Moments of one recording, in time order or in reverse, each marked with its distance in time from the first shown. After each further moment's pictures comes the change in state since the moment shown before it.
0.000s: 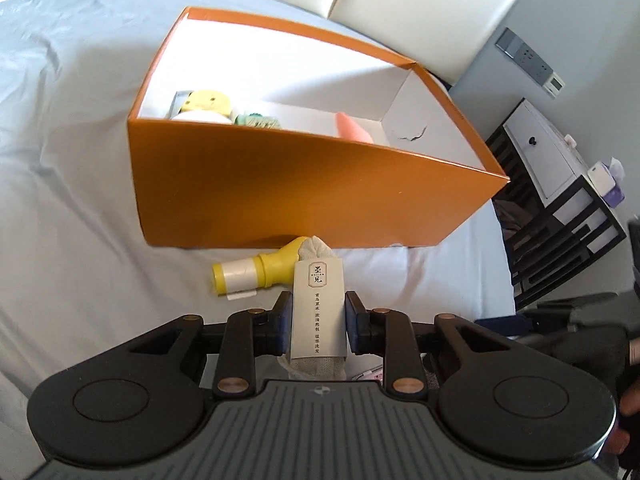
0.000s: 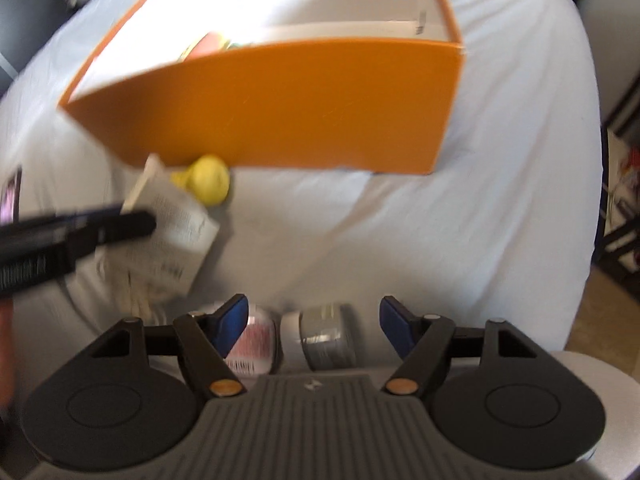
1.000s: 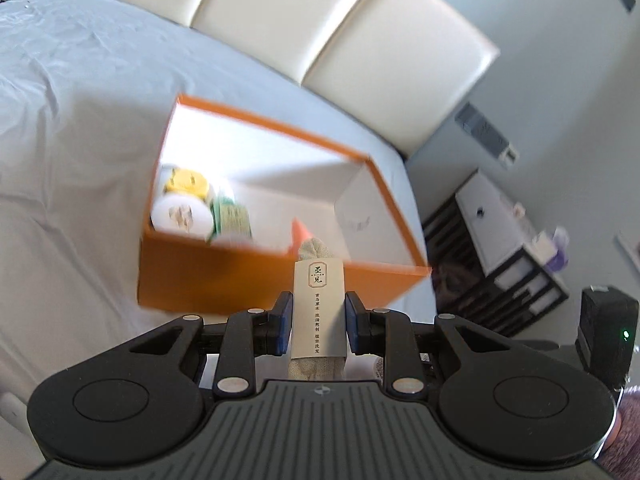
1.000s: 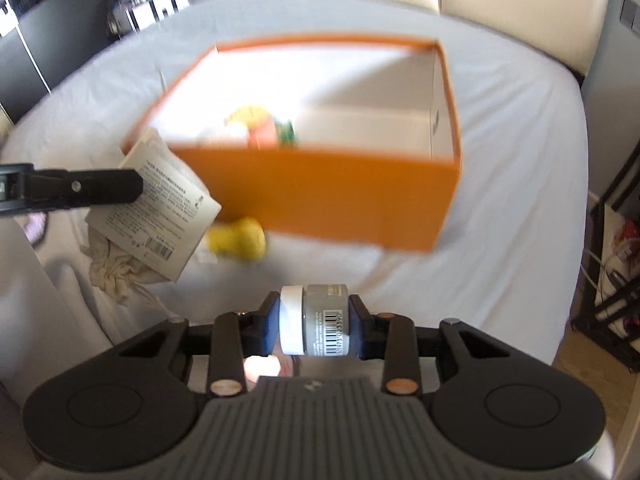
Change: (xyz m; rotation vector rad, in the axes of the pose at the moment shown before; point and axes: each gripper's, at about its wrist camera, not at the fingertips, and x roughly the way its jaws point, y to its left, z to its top) left arm -0.073 0.004 0.034 -0.072 -0.184 -0.155; right arm -0.068 0.010 -0.003 -0.070 -0.253 0.029
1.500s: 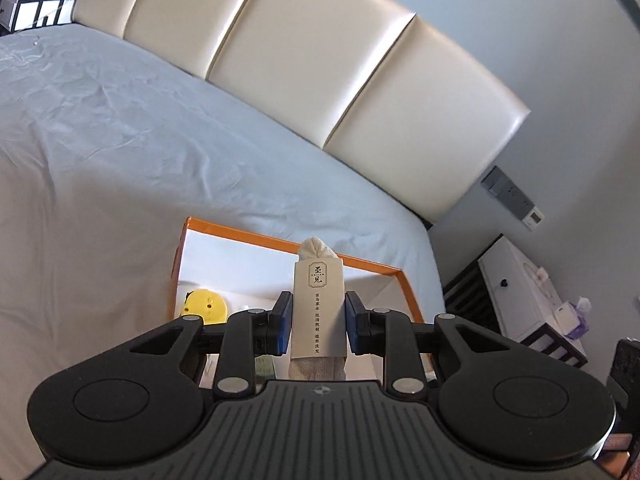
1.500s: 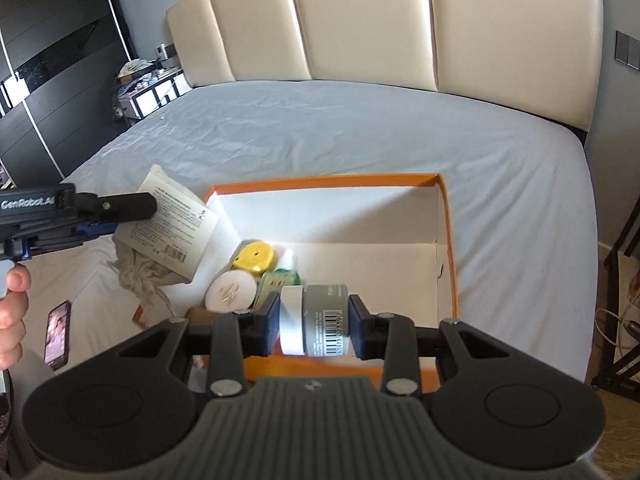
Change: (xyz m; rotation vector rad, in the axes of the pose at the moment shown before) left arm 0.045 0.020 0.107 -0.016 -0.090 0.058; right arm -0.004 -0.015 0.097 0.079 -0.188 0.037
